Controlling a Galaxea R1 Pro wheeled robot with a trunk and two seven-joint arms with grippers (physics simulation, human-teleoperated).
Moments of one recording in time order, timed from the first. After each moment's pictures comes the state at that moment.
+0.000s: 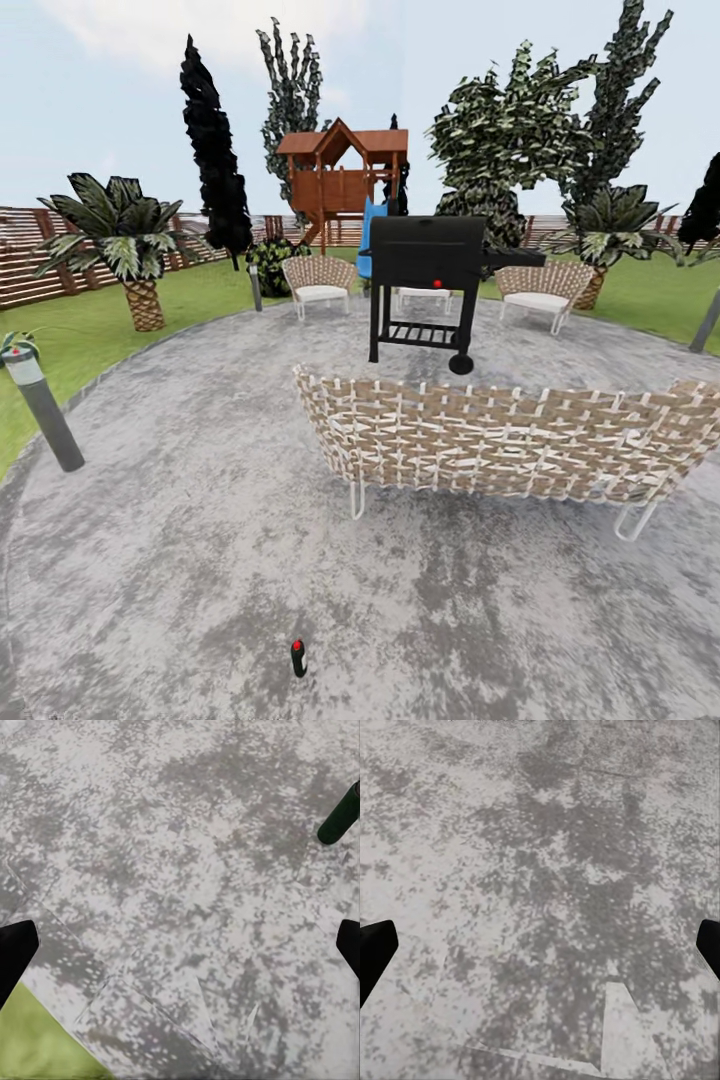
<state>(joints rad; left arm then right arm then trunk) -0.12 0.06 0.25 -0.33 0.01 -0.35 0.02 -0.05 -0.03 0.00 -0.45 0.05 -0.40 0.00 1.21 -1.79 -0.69</state>
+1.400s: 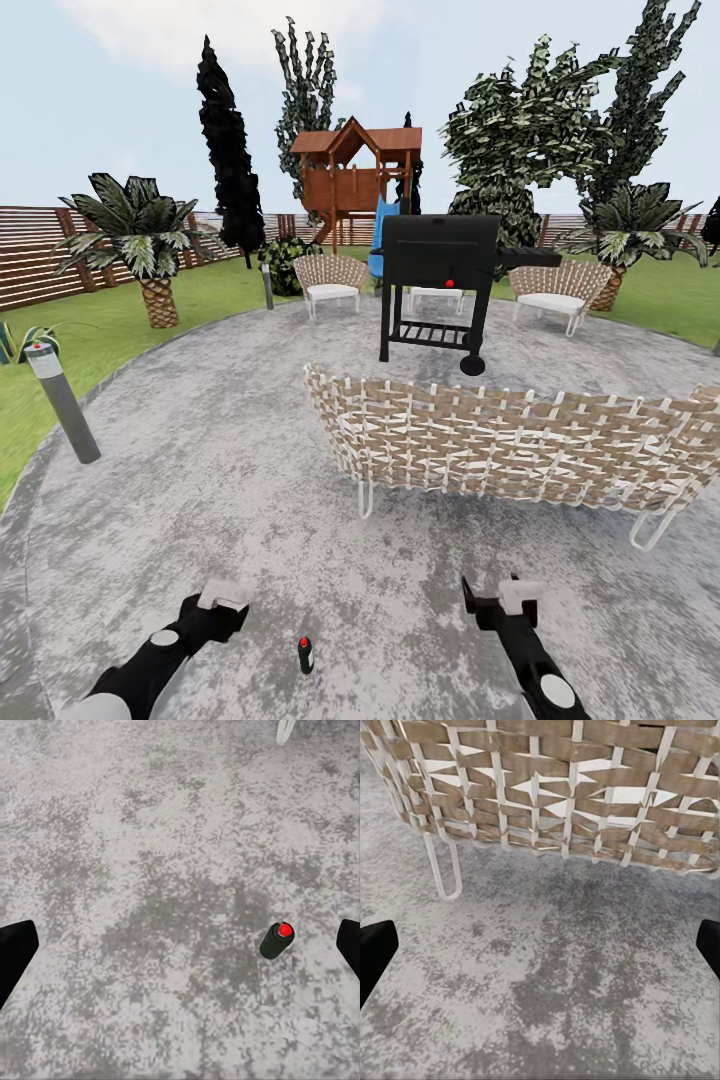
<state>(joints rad) -0.55 0.09 0.17 -0.29 -0.35 -0.10 -0.17 -0.28 -0.04 0.00 -0.74 0.04 -0.31 0.00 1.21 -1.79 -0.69</state>
